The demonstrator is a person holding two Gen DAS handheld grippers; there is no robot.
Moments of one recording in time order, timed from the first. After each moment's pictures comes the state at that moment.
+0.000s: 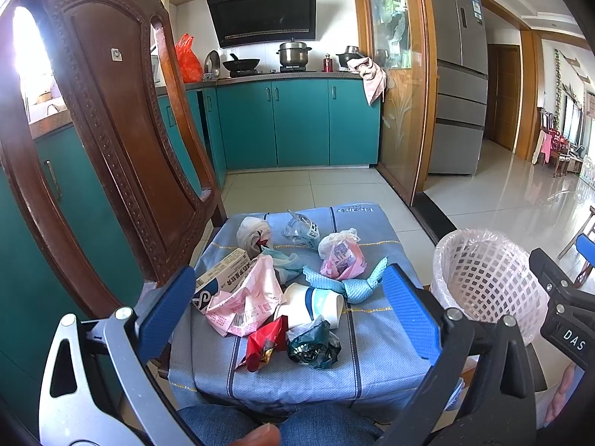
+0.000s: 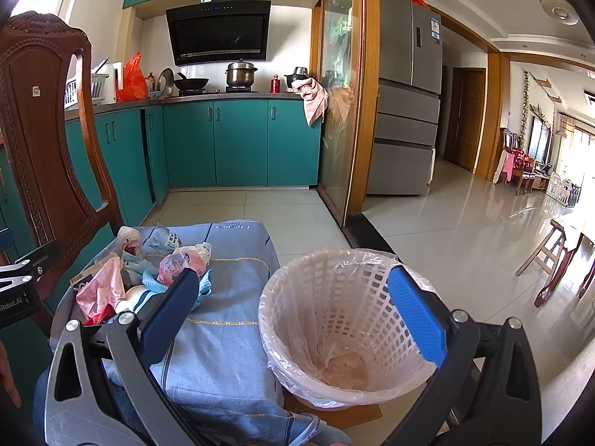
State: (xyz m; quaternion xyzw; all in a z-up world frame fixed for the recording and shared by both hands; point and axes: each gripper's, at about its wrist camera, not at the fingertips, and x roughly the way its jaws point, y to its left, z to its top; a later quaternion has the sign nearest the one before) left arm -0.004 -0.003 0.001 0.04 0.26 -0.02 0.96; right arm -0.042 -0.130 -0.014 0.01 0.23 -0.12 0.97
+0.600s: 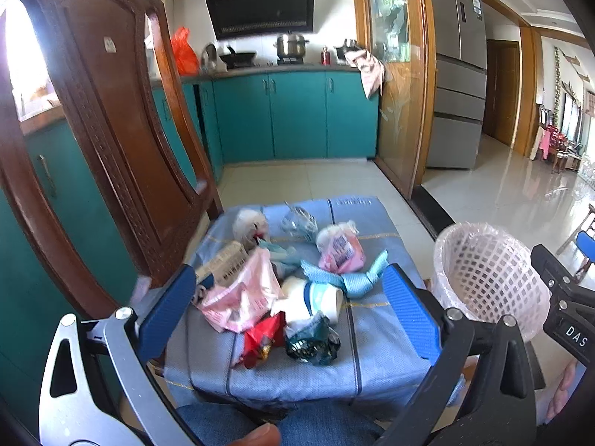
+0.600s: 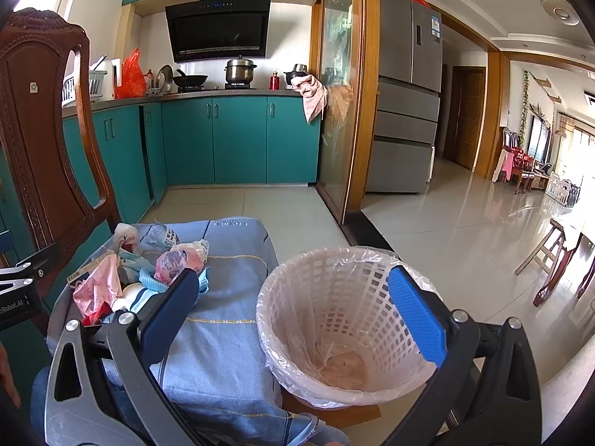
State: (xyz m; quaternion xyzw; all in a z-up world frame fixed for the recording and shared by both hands) left arm 0.007 0.000 -0.003 0.03 0.28 -0.03 0.96; right arm -0.037 -0.133 -0.018 0.00 0.23 -0.12 0.96
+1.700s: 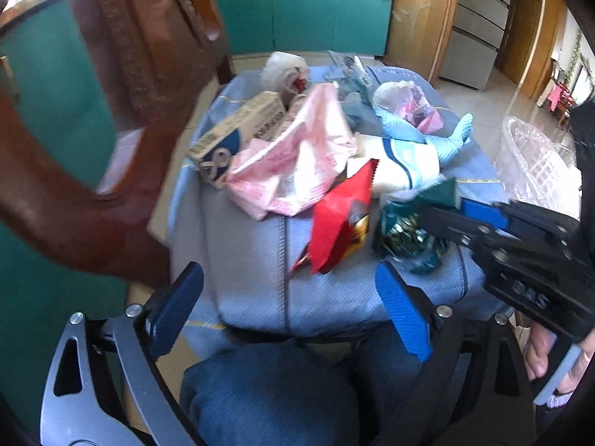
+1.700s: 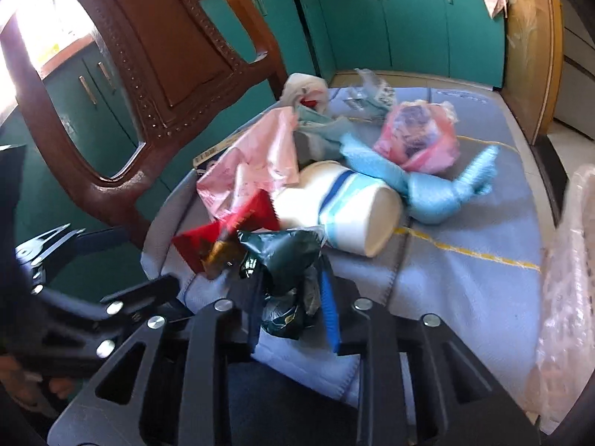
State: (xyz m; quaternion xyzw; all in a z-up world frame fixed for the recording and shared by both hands) left arm 0.052 0.081 -0.132 0.04 0.47 -0.04 0.88; right arm 0.072 -0.008 -0.151 0.04 0.43 0.22 0.87
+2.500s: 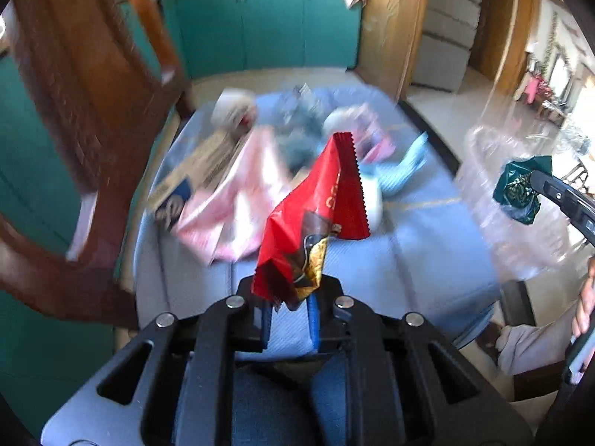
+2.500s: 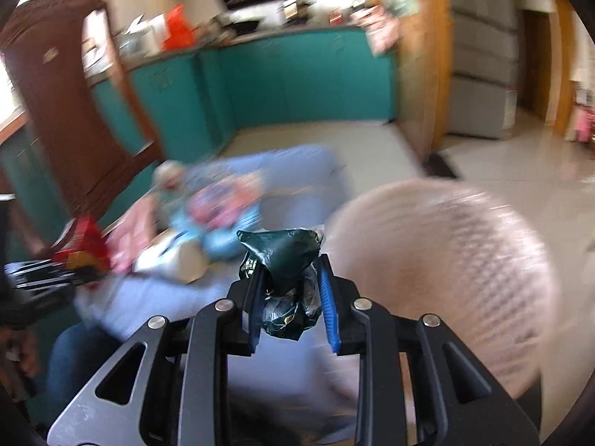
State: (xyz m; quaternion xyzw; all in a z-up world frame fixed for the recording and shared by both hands) left arm 0.060 0.019 -0.097 0.05 0.43 -0.09 0.90; right arm 0.026 -0.164 -0.088 0.06 0.33 0.01 0.94
